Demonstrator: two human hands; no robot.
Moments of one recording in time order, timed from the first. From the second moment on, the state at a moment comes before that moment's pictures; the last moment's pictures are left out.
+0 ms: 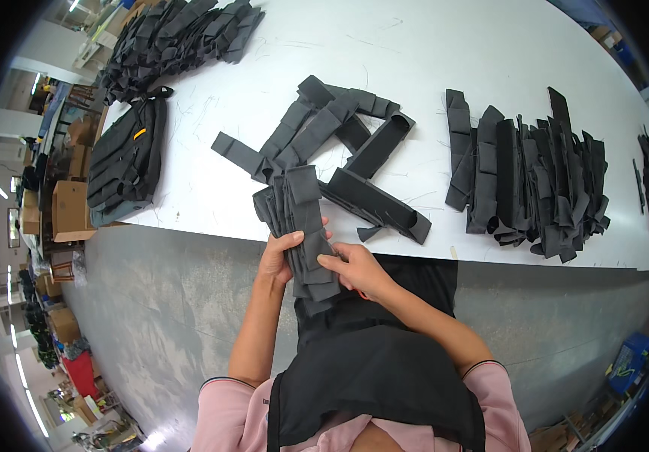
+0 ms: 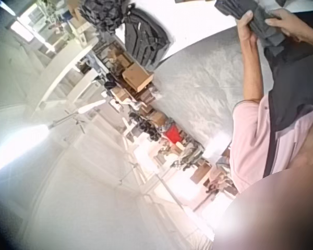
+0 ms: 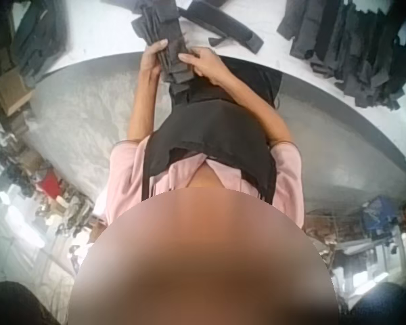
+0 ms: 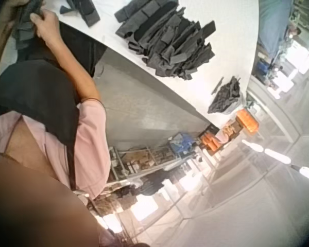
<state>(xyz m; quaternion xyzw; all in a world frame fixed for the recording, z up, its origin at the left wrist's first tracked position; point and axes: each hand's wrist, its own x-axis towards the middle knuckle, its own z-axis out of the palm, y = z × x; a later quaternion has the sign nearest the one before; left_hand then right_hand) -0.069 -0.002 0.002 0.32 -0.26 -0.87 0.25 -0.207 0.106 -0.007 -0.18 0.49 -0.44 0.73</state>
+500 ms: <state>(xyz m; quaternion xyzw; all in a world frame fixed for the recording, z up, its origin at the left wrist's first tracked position) -0.069 0.004 0.020 0.34 -0.29 -0.86 0.25 -0.244 0.066 0.012 -0.67 0.69 -0.25 0.07</state>
